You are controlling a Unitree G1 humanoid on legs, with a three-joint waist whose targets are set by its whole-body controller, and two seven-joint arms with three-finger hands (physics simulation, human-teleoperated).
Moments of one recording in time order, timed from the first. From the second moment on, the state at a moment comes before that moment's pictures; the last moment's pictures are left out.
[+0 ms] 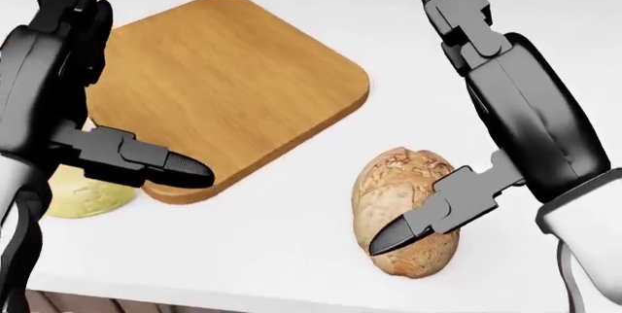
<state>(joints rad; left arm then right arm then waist) -0.51 0.18 0.08 -0.59 0.22 0.86 -0.28 -0.39 -0.18 -0.07 -0.71 -0.37 0.53 0.58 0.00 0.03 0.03</state>
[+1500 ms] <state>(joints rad) -0.63 0.45 0.06 -0.98 0.58 1.13 -1.10 -0.90 -0.77 -0.20 -0.42 -0.27 -0.24 1.32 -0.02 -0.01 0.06</state>
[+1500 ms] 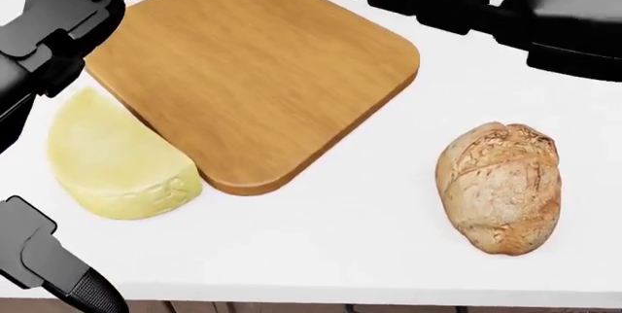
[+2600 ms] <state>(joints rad) -0.49 0.32 0.09 -1.00 0.66 1.03 -1.16 -1.23 -0.97 0.33 -0.21 -0.08 -0.17 1.61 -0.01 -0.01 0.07</state>
